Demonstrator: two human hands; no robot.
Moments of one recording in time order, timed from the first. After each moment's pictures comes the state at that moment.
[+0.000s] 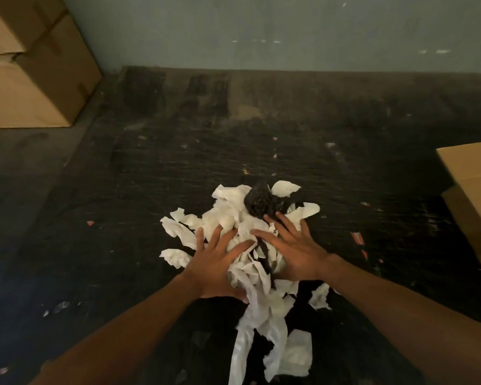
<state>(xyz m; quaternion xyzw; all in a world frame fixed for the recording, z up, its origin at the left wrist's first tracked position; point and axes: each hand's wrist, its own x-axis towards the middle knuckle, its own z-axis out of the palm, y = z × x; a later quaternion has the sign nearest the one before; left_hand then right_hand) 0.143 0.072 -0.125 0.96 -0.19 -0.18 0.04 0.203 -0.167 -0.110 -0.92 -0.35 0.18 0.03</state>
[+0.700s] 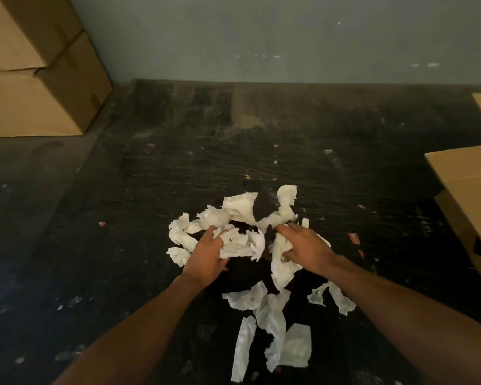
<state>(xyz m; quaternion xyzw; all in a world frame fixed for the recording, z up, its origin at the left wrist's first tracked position) 0.134 0.078 -0.107 0.97 -0.01 -0.08 0.24 0.185 -0.168 -0.069 -0.95 -0.25 0.14 0.15</state>
